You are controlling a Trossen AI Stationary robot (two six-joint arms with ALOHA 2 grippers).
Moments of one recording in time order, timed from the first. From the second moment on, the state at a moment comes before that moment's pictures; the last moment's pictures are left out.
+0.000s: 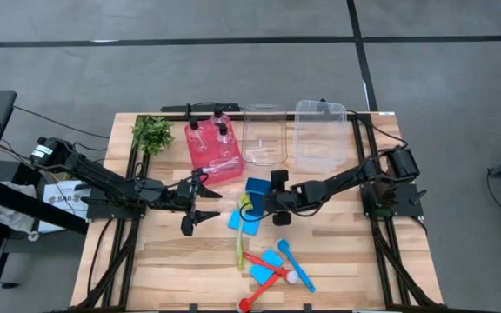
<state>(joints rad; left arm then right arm) -0.35 1.09 0.31 0.77 -0.26 -0.15 0.15 1.67 0.93 -0.22 0.46 -0.12</state>
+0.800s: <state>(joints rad) -0.35 1.09 0.31 0.77 -0.26 -0.15 0.28 1.57 0.93 -0.28 0.61 -0.05</state>
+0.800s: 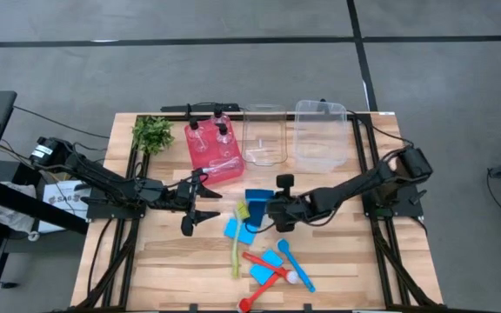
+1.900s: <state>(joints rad) -0.35 1.09 0.31 0.77 -0.26 -0.15 -0.31 1.31 0.95 -0.13 0.43 -0.18</state>
